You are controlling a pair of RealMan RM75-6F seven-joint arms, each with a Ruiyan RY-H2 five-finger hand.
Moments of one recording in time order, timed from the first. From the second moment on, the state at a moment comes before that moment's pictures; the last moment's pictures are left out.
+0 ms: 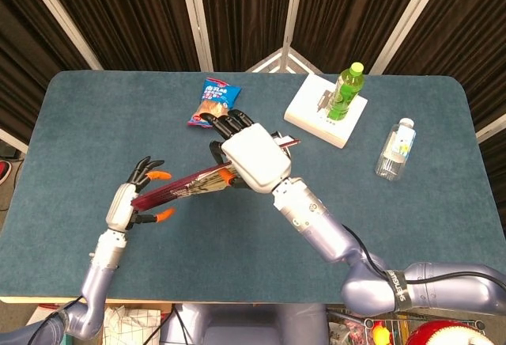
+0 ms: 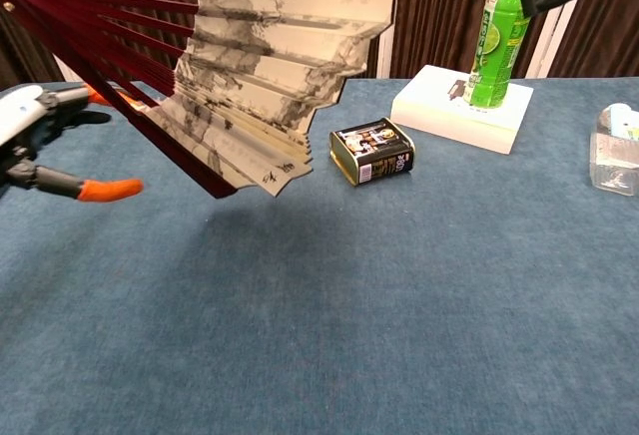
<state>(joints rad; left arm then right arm) -0.42 -1.75 -0.17 -1.17 1.54 1.34 -0.55 1.09 -1.24 0.44 -1.98 -0.89 1.03 -0.52</state>
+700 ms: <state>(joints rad) -0.55 -1.90 -0.24 -1.00 1.47 1.26 -0.60 1.09 -1.18 0.43 -2.02 -0.89 1.04 -0.47</state>
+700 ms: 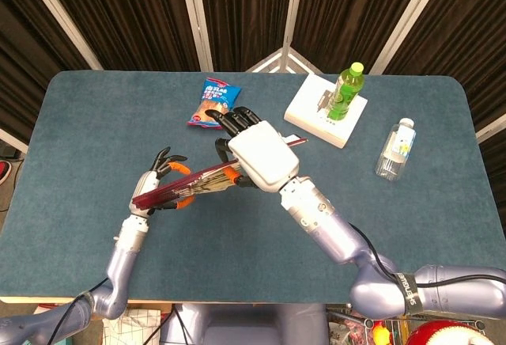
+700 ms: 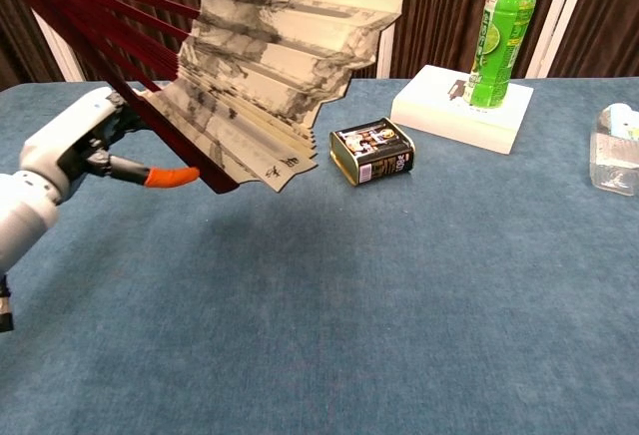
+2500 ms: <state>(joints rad) -0.61 -1.96 -0.18 -0.76 1.50 1.29 -0.86 0.98 -1.06 0.39 -1.99 -0.98 1.04 -0.28</state>
